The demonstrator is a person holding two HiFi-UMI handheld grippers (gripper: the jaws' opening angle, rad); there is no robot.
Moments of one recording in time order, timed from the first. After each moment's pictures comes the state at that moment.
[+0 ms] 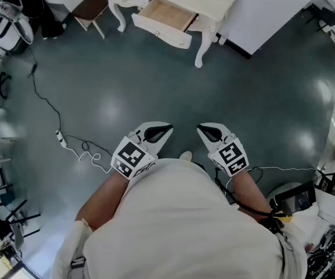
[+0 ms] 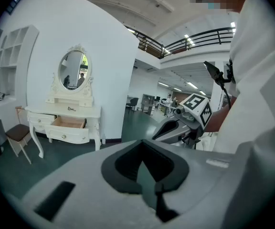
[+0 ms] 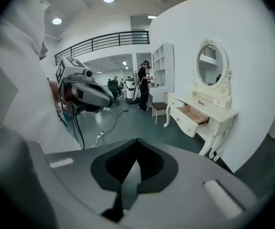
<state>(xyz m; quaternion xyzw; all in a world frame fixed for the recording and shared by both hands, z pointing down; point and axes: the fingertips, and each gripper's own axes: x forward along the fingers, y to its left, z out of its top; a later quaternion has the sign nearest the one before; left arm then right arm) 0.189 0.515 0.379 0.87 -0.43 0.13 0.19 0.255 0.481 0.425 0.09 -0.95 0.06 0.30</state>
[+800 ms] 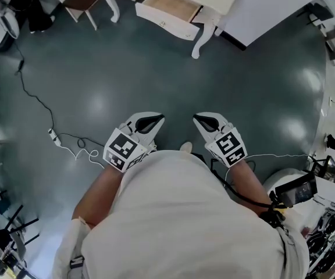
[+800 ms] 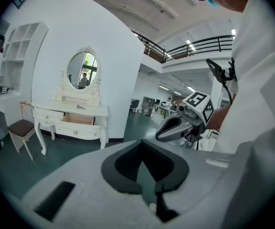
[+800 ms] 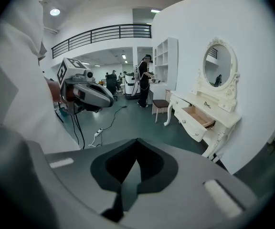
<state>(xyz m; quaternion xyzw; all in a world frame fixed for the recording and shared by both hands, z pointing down) 0.061 0.554 0.399 0.87 -0.43 0.11 0.20 0.139 0.518 0.433 0.11 -0.94 0.05 0.33</state>
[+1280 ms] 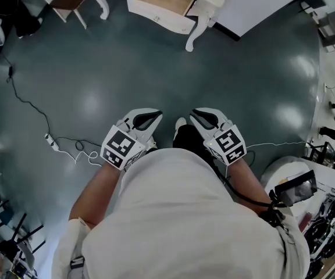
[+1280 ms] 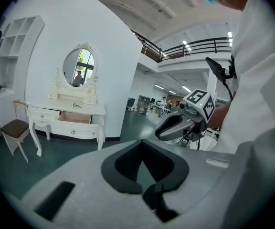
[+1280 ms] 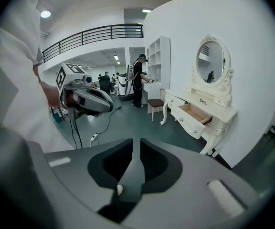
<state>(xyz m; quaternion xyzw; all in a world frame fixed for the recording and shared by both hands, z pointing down) 0.028 0.537 0.419 0.89 -0.40 0.12 0.20 0.108 0.507 0.443 0.14 -0.93 0.07 0.32</state>
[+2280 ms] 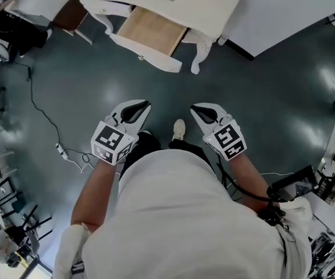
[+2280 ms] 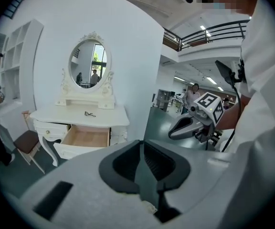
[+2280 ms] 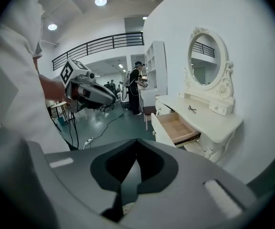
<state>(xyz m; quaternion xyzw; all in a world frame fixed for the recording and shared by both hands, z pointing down) 0.045 0.185 0.390 0.82 -0.50 0.17 0.21 0.156 0.151 0.432 0.09 -0.95 0.07 0.28</state>
